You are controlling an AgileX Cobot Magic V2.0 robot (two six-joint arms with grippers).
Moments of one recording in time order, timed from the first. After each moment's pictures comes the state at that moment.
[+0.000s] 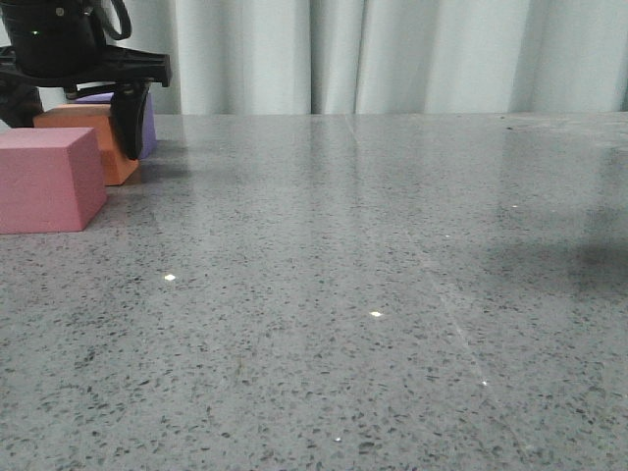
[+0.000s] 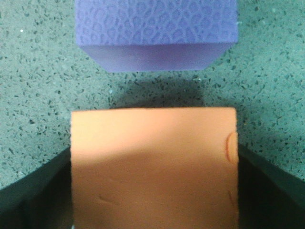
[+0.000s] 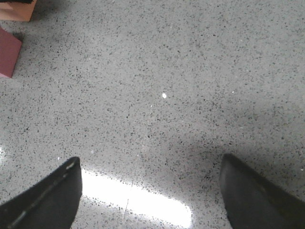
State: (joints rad) left arm -0.31 1.88 -1.59 0.18 0.97 -0.49; right arm 0.55 1.13 -1.18 0.01 0.98 0.41
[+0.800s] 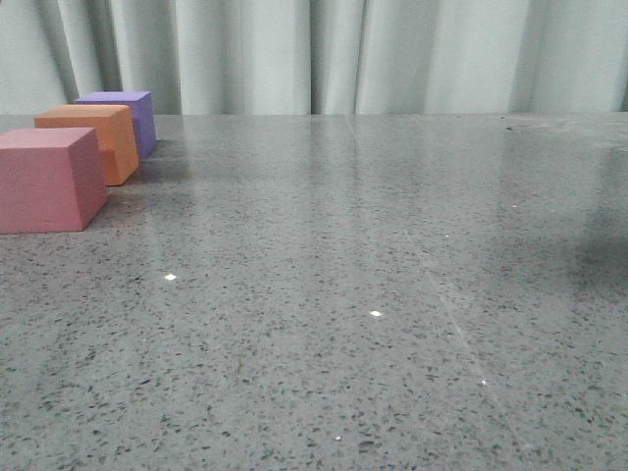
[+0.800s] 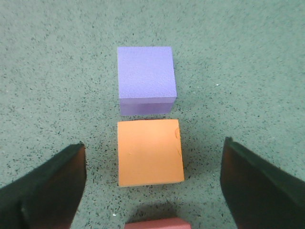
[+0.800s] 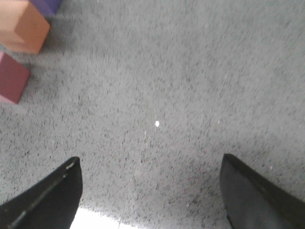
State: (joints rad) left arm -0.32 1.52 -1.50 0.19 0.89 -0.47; right arm 0.55 1.04 -1.15 -0.07 0.88 0.41
